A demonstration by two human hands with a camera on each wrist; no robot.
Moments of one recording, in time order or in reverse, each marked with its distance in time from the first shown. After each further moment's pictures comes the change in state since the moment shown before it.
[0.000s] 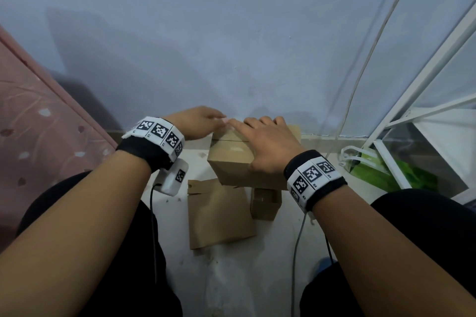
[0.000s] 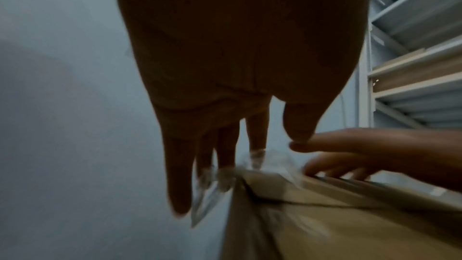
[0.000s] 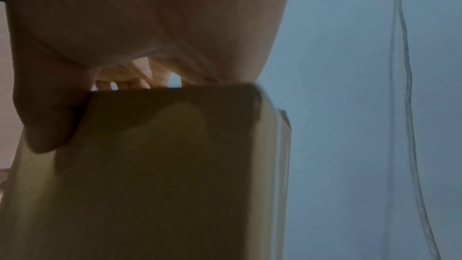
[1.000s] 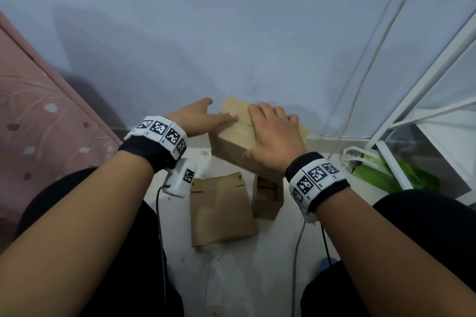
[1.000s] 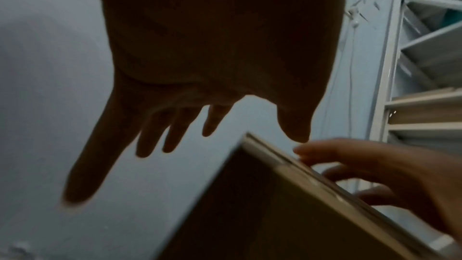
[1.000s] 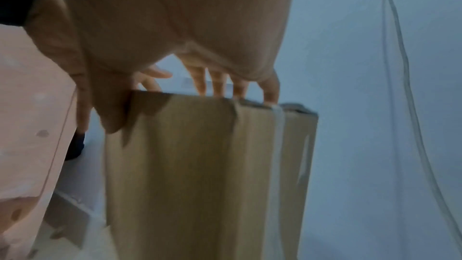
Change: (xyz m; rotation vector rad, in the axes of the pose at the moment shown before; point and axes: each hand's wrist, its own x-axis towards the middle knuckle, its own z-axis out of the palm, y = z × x) left_hand -0.010 -0.002 -0.003 -0.173 0.087 -0.185; right_hand -0.001 -0.012 -0.007 0.098 0.199 0.182
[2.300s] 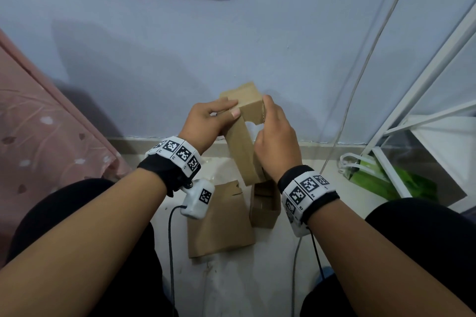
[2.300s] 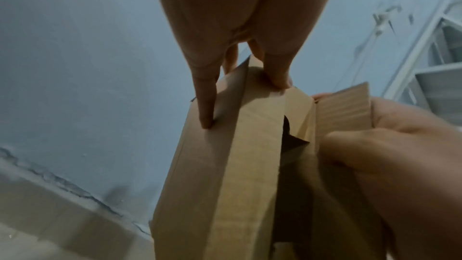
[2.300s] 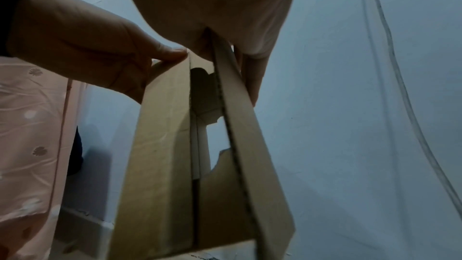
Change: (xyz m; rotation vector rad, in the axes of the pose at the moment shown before) left_hand -0.009 0.023 0.036 -0.883 0.203 0.369; right_hand -0.010 -0.002 -0.001 0.498 0.415 0.147
